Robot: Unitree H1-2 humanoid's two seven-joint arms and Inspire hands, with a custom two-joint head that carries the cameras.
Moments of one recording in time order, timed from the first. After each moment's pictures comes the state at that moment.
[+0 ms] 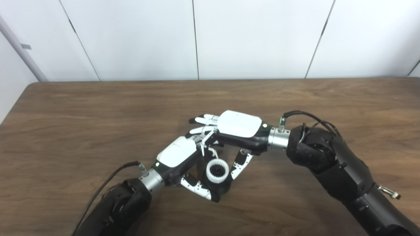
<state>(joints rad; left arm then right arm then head) -0.21 0.36 -0.40 0.01 0.67 -0.31 -0.18 -0.54 -0.33 0.47 -0.02 -0.56 -0.39 0.56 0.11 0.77</state>
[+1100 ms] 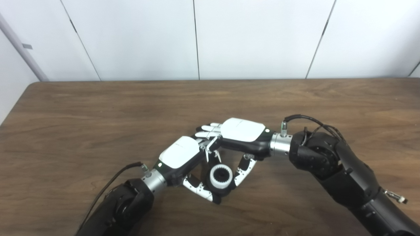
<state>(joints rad) -0.21 0.35 -0.40 0.01 0.74 -0.32 -0.15 -0.52 -0.37 0.51 -0.09 -0.53 -0.24 0.65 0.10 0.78</state>
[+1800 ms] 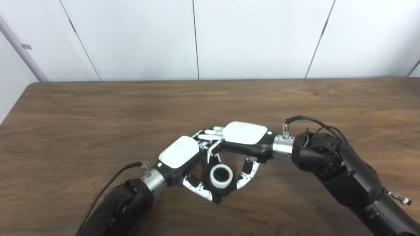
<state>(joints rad) -0.21 0.35 -0.39 0.01 0.74 -0.33 -0.16 -0.52 -0.38 0.51 -0.10 -0.52 -0.24 0.66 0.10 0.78</state>
